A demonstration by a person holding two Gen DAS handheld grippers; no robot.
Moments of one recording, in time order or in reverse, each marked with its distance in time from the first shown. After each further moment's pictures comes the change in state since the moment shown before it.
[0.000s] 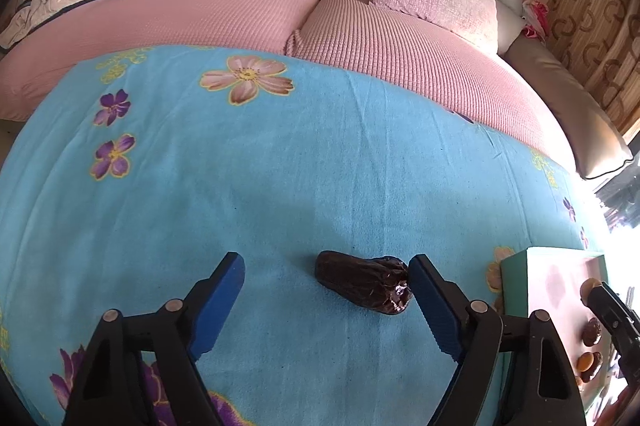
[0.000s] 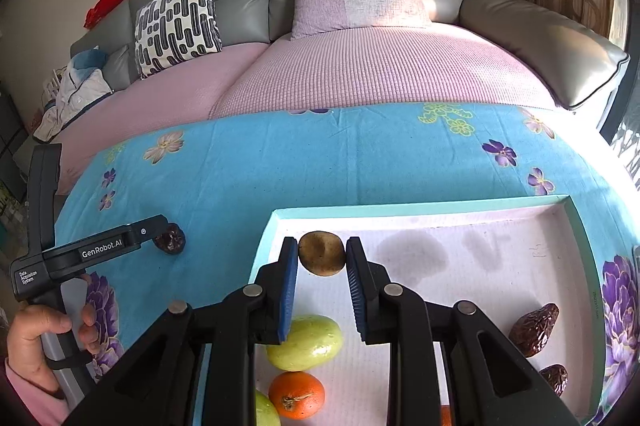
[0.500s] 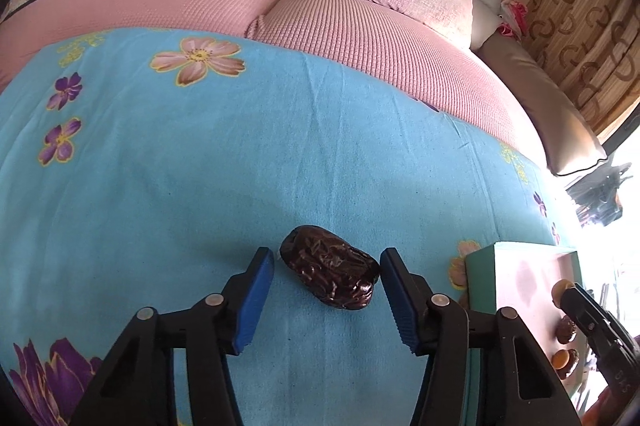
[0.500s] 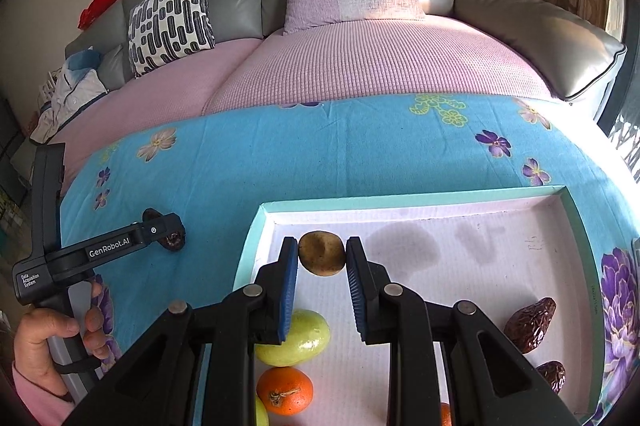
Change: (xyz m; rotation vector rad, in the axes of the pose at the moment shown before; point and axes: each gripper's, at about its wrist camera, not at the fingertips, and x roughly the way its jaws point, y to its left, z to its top) left arm 0.012 -0.015 -0.004 -0.016 0.034 -0.132; right arm 0.002 -0.007 -0.004 0.011 0.018 -0.006
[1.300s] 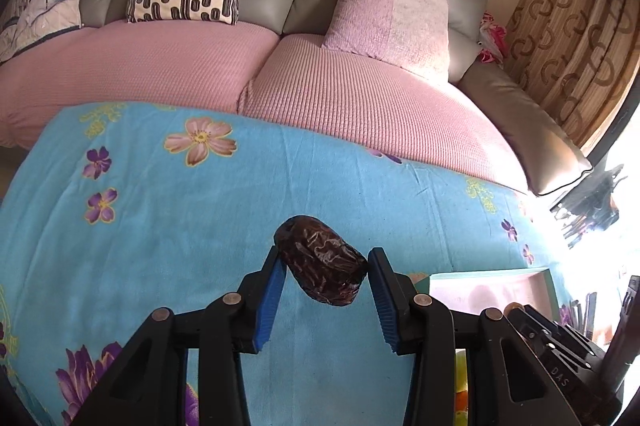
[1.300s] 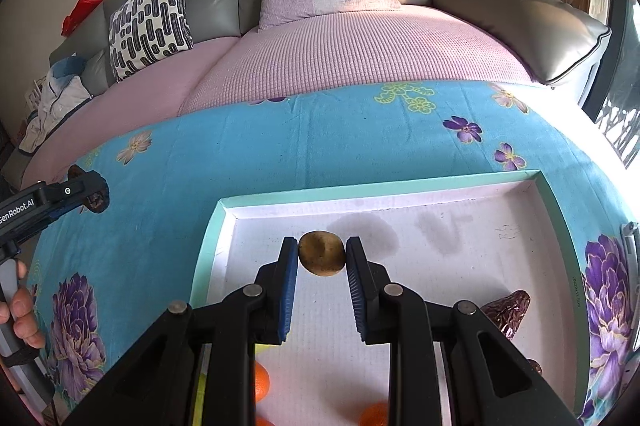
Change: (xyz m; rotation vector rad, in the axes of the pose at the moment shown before) left arm -0.075 -0.041 0.015 0.070 -0.148 0.026; right arm -0.003 -0.032 -0.002 0.044 0.021 -0.041
